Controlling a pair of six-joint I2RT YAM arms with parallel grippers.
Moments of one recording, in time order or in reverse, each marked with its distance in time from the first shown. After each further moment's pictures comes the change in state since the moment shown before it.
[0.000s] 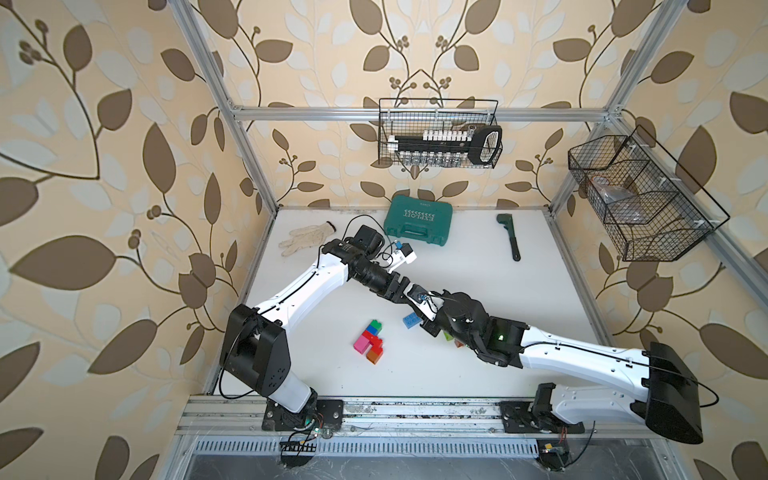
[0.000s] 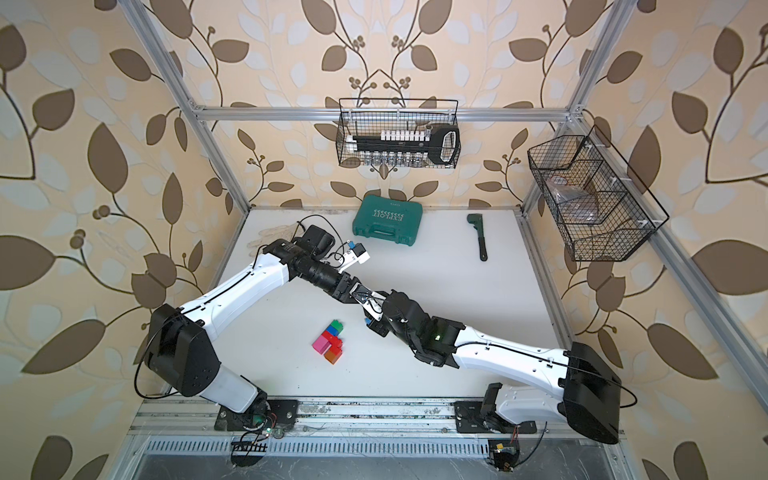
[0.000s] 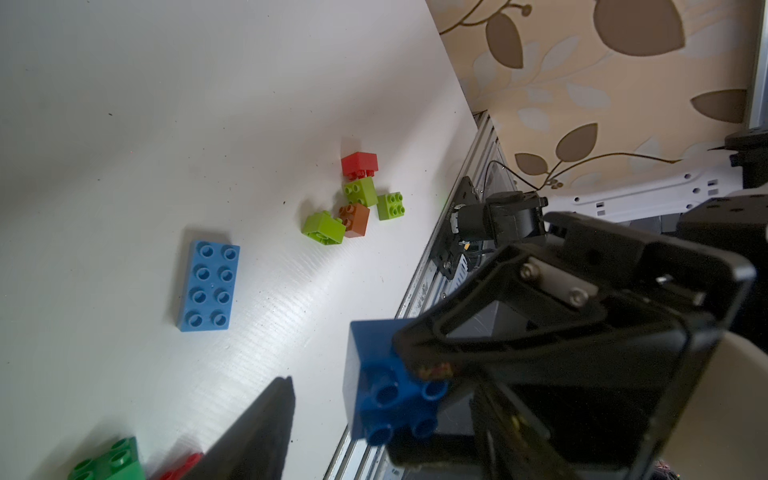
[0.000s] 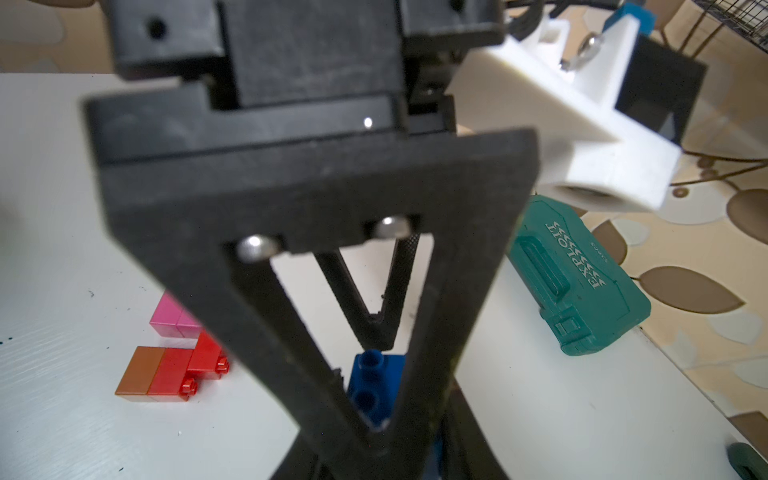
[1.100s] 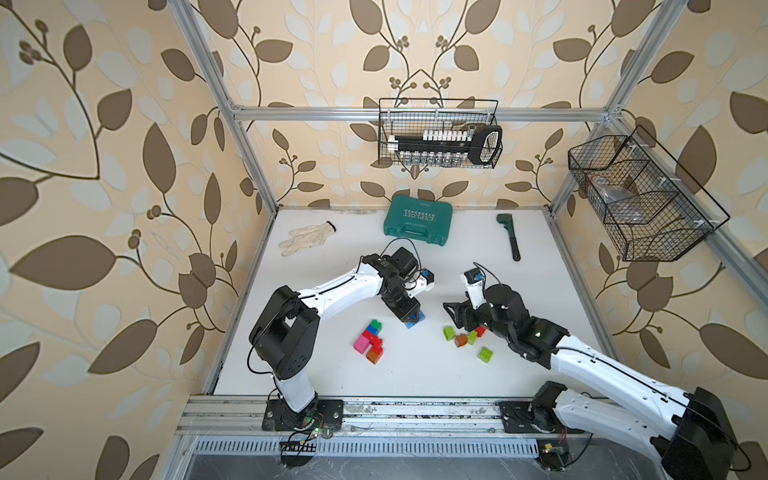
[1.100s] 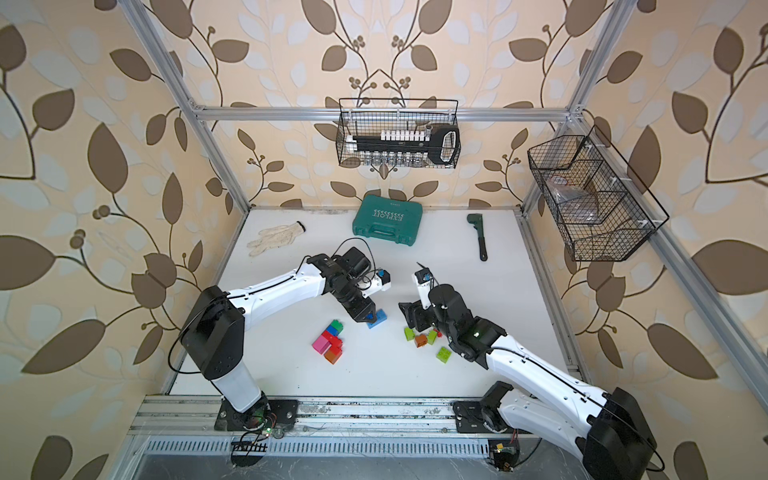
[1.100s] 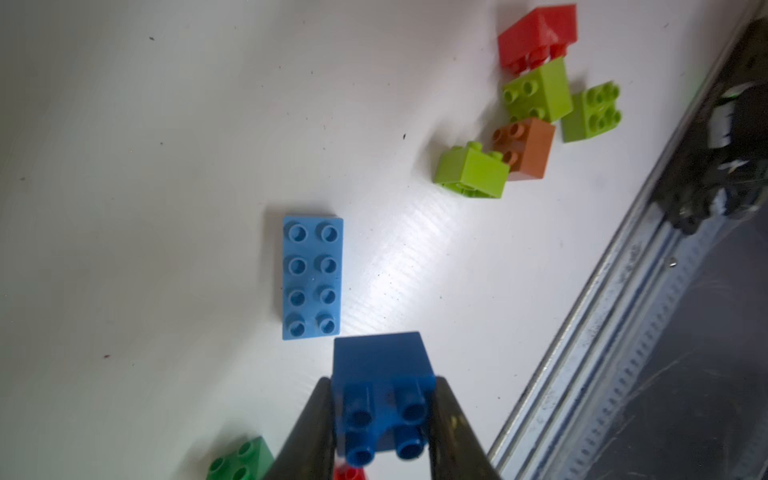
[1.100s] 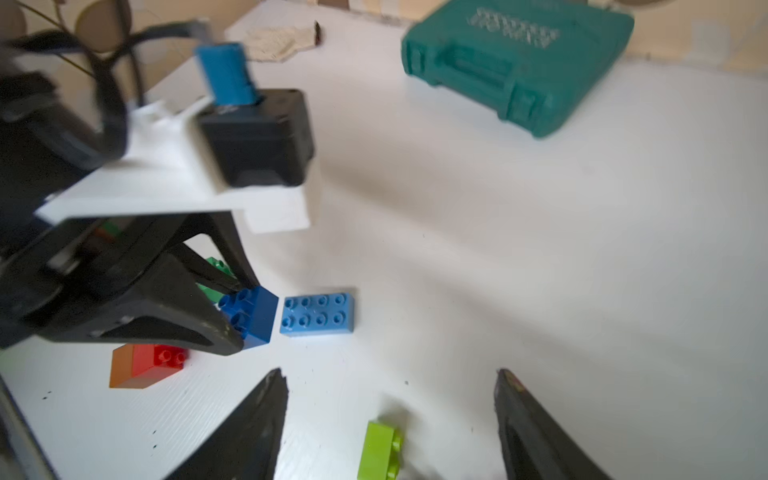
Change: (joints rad) left arm -0.241 0.194 -0.025 0.074 -0.579 0.135; right arm -0.446 -0.228 -0.142 -0.317 -0.256 0.520
